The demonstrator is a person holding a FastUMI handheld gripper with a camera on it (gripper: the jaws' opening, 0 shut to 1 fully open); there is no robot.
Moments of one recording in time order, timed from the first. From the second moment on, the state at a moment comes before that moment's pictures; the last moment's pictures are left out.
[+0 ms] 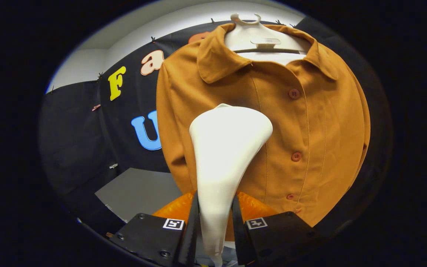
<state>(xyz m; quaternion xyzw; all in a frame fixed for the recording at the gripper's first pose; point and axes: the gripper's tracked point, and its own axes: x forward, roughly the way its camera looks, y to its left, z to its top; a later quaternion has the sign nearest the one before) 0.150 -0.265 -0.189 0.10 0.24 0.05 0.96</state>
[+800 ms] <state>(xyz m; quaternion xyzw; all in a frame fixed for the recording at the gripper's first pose) 0.125 -0.280 -0.282 0.12 0.32 0.07 0.94</state>
